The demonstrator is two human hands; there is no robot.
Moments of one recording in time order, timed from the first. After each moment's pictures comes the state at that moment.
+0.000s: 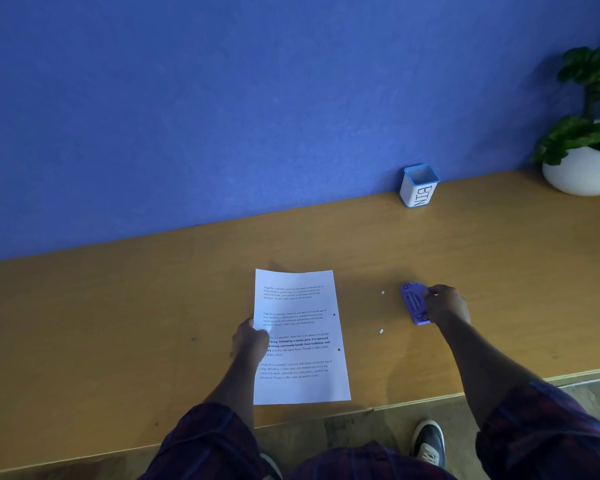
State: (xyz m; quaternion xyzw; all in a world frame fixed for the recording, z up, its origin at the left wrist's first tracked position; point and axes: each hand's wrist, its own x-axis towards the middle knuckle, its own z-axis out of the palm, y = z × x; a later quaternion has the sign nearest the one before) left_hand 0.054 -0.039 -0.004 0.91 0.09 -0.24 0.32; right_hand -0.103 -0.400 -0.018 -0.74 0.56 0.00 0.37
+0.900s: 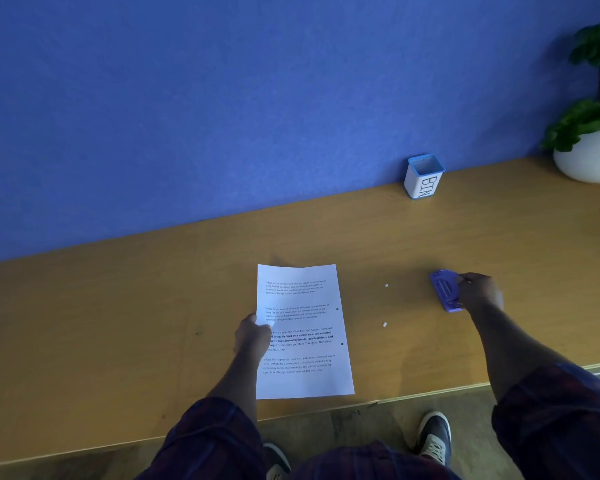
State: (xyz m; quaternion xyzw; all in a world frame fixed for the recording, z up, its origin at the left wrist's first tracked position) left_hand 0.055 -0.036 -0.010 0.91 0.09 -0.23 0.33; right_hand -0.126 -0.448 -0.018 -0.72 0.58 -0.02 0.37
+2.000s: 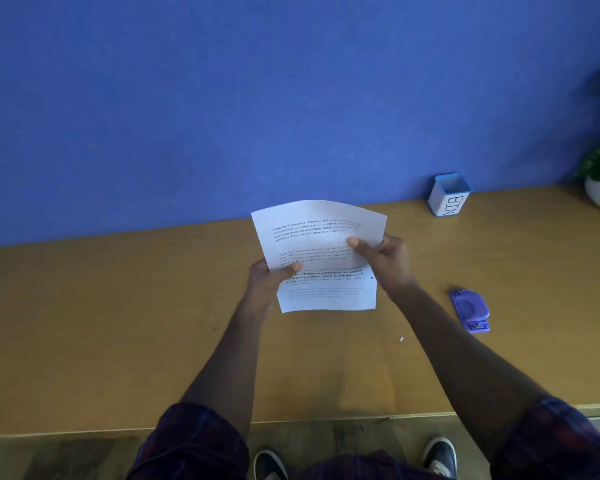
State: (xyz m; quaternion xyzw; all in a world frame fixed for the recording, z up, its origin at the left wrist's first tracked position) left_hand 0.101 -0.062 0.087 0.65 -0.09 -0.22 0.72; right_hand 0.006 -0.285 0.099 -0.63 0.12 -0.21 0.74
